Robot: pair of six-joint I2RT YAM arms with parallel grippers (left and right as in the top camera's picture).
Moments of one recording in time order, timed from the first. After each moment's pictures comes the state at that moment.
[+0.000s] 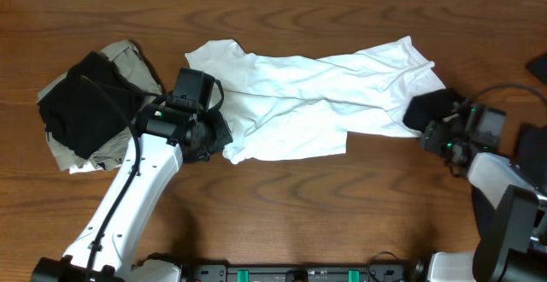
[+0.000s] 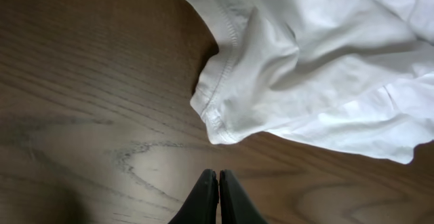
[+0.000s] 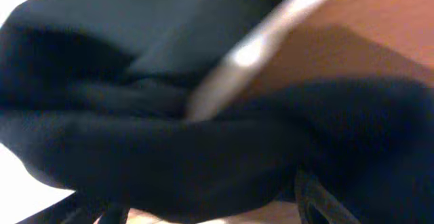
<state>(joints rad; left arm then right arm) -0.26 1.38 1.08 -0.98 0.09 -0.66 -0.36 1.58 0.63 -0.10 -0.10 0.16</state>
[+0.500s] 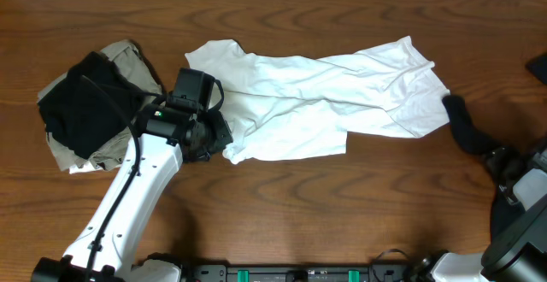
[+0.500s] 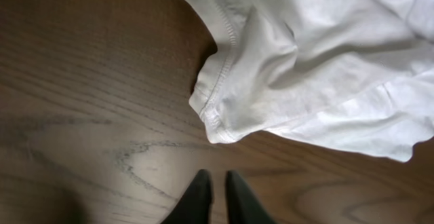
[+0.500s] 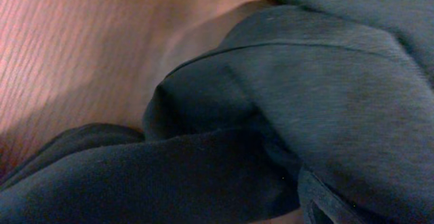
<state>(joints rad) -0.26 1.38 1.08 -0.98 0.10 -0.65 -0.75 1.59 0.67 -0.16 0.03 0.42</state>
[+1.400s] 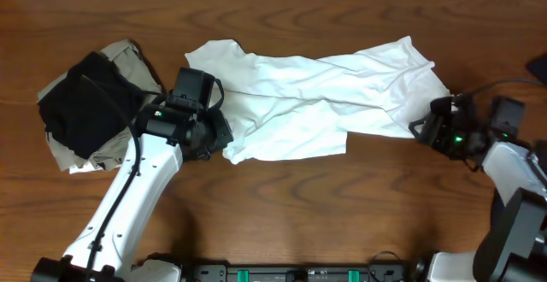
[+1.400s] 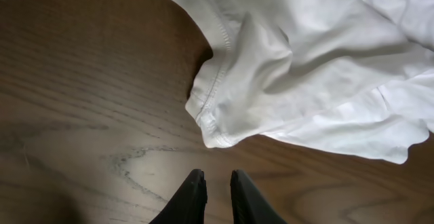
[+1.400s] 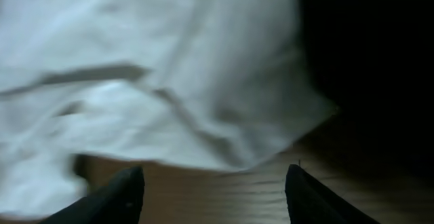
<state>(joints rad) -0.26 1.38 1.08 -0.97 0.10 -0.65 -0.38 1.58 0.77 -0.36 -0.49 0.07</state>
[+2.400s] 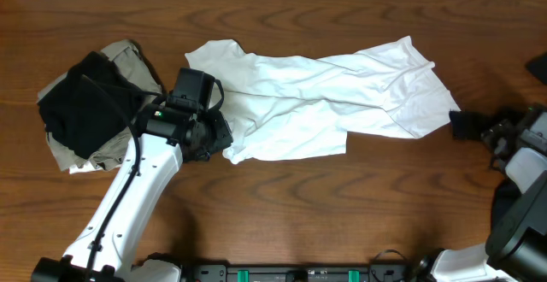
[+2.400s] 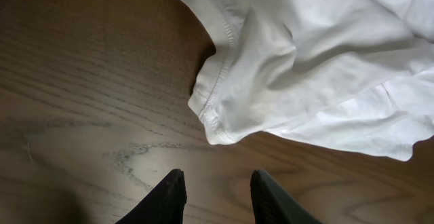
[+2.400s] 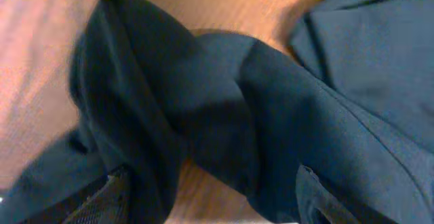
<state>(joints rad) -0.26 1.38 1.08 -0.98 0.10 -0.65 -0.62 1.68 0.77 -0.04 0.13 0.36</state>
